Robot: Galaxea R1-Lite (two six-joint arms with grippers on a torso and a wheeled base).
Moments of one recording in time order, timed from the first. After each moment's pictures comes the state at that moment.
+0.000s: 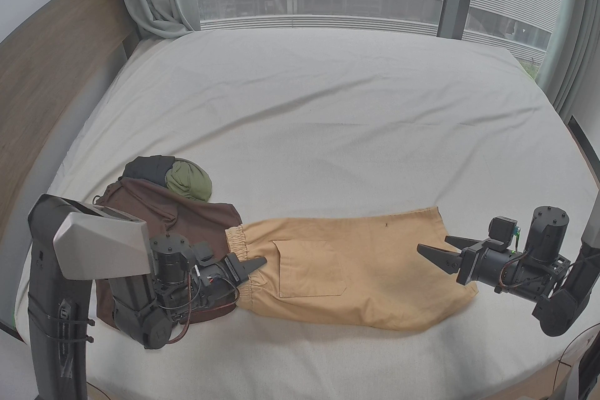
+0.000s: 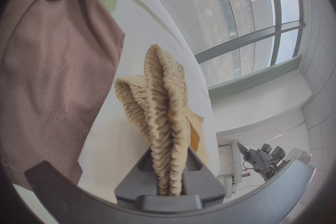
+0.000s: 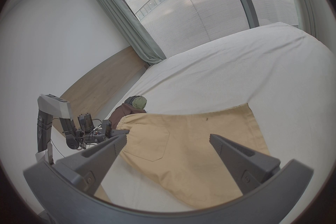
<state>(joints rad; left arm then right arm) -0.36 2.42 -0.56 -1.55 -0.39 -0.88 0.26 1.93 -0.20 -1.45 0.37 0.30</state>
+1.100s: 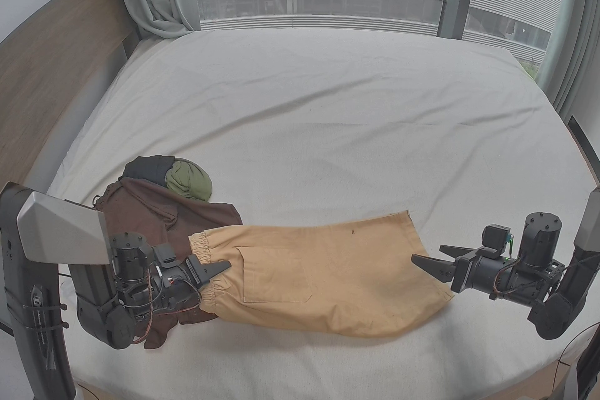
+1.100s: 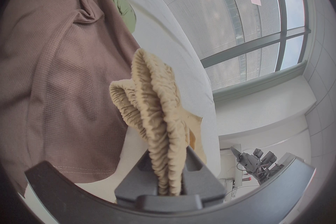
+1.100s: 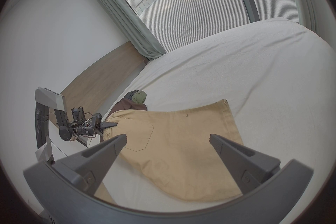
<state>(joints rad) -0.22 2.31 -0.38 -1.55 -0.47 -0.83 0.28 1.97 -0.19 -1.46 0.37 0.30</state>
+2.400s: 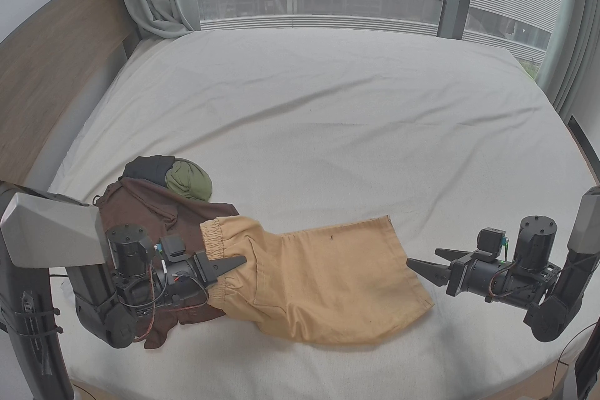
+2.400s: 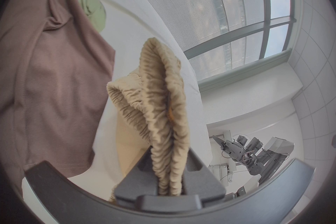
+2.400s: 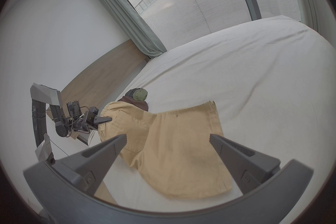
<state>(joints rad) -0.27 2.24 -0.39 -1.55 -0.58 -0.80 0.30 2.00 -0.19 -1.49 0.37 0.30</state>
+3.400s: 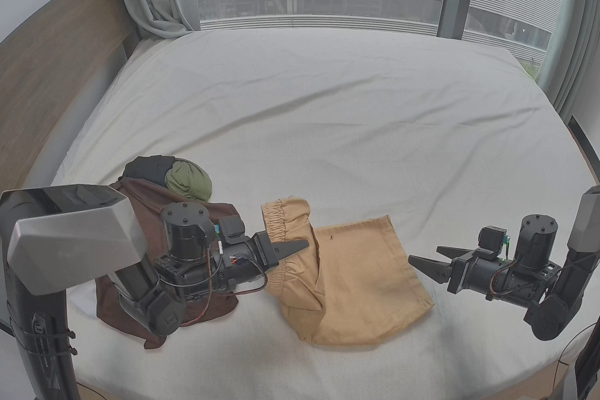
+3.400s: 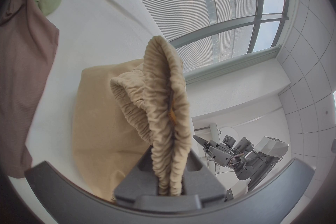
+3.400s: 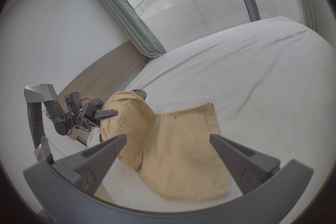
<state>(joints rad) -0.48 2.25 -0.69 -1.34 -0.53 -0.89 0.29 2.01 -0.20 -1.49 0.37 0.30</state>
